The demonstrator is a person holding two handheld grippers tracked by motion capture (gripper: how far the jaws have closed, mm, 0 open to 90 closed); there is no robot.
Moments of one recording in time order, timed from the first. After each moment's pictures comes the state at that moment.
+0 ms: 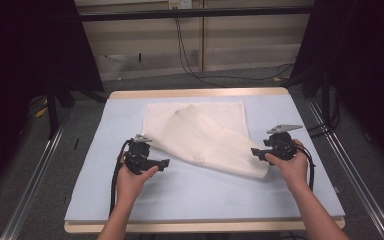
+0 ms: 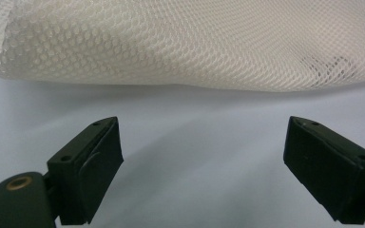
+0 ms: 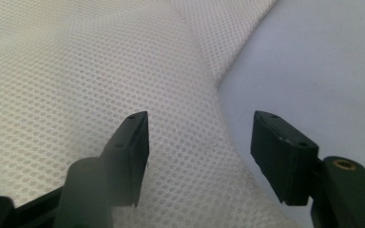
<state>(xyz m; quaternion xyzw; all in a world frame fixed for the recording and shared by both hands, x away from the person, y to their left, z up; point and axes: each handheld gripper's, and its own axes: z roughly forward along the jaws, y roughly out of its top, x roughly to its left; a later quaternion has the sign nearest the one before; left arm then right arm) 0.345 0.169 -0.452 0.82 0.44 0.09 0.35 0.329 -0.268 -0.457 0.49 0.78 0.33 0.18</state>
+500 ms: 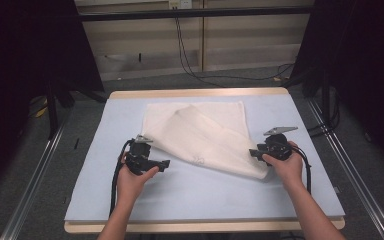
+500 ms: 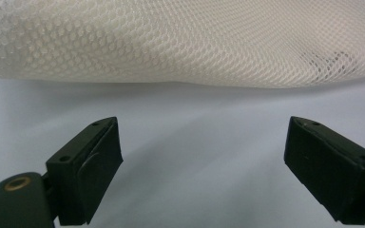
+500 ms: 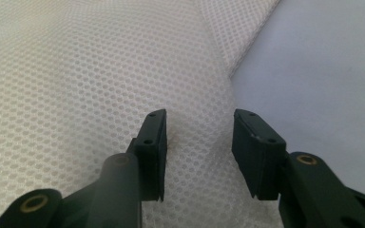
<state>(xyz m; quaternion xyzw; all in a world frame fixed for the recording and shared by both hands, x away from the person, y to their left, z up) 0.345 0.168 -0.453 0.83 0.44 0.09 0.34 0.337 -0.266 -0.475 0.49 0.78 0.34 0.16</state>
